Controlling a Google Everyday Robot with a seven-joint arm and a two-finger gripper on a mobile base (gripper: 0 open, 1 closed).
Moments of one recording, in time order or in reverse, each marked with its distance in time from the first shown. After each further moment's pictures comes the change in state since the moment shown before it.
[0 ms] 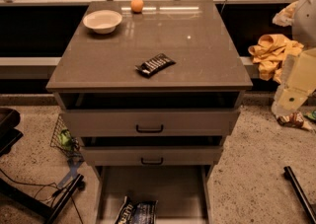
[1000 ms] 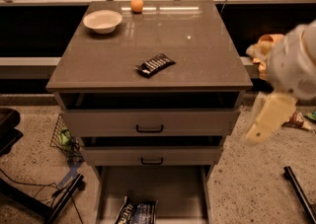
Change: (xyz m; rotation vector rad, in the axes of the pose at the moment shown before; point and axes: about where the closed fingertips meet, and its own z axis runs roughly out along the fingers) arm -0.024 0.039 0.056 -0.015 -0.208 -0.010
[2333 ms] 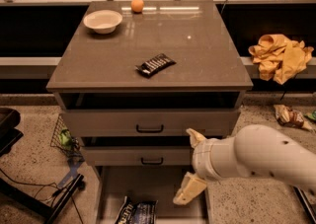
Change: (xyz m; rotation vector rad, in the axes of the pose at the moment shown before) arm 0.013 0.108 0.250 -0.067 -0.208 0.020
